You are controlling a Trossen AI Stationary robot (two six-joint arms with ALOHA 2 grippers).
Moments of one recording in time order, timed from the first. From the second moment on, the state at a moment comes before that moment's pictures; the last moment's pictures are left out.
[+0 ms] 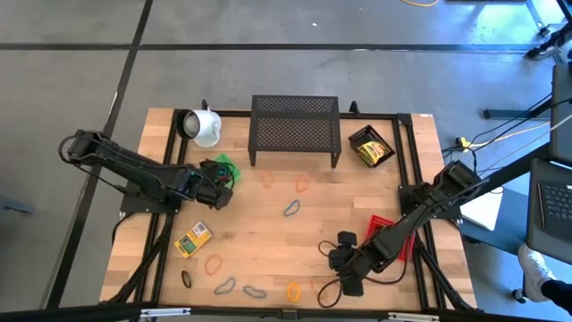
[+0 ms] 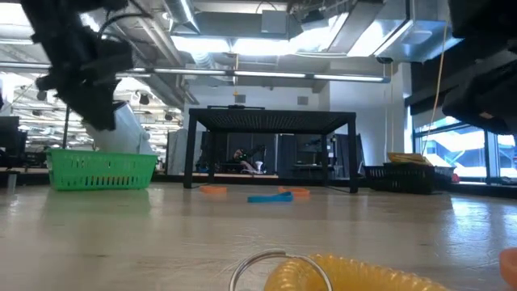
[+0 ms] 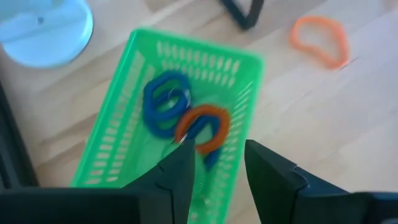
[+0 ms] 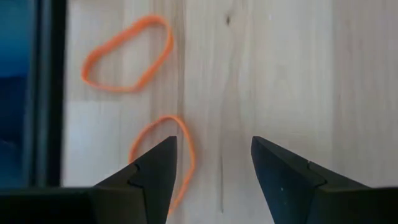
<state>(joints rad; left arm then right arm) -0.25 1.13 0.72 -0.99 -0.56 -1.25 0.75 1.76 1.01 -0.41 0.12 0.71</state>
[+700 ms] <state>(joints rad) -0.34 1.13 0.85 -0.59 -0.64 -0.99 0.84 1.87 1.01 -0.39 0.21 0.47</state>
